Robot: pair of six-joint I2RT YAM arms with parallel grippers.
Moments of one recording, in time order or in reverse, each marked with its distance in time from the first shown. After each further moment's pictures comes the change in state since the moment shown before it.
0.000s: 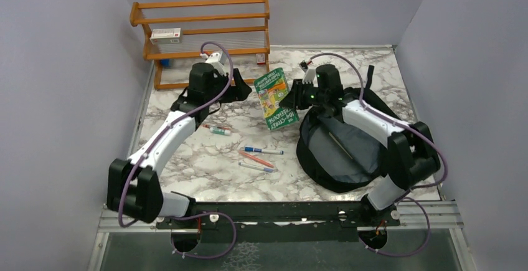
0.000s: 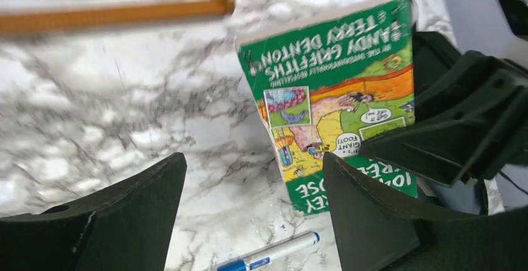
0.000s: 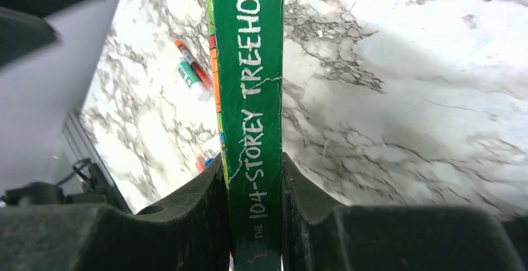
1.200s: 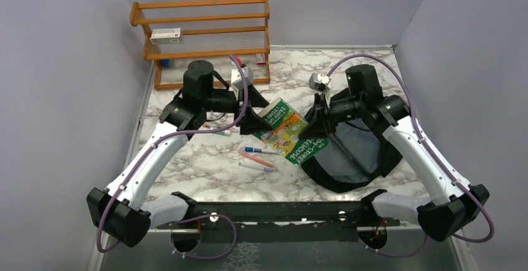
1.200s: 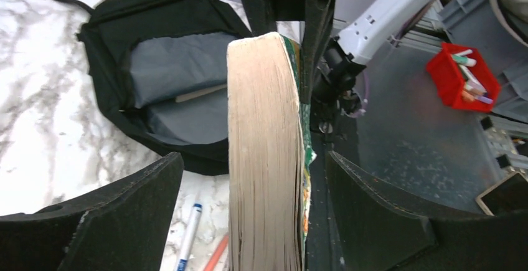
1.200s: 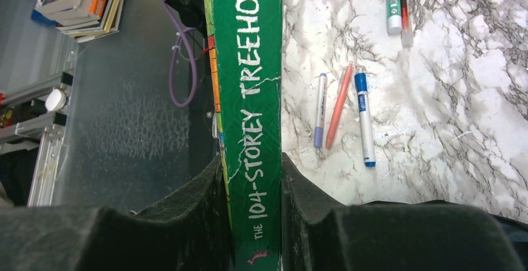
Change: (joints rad) left arm -0.144 -0.248 0.154 -0.148 0.838 0.472; right arm -0.002 -0.498 0.159 -0.833 -0.538 -0.710
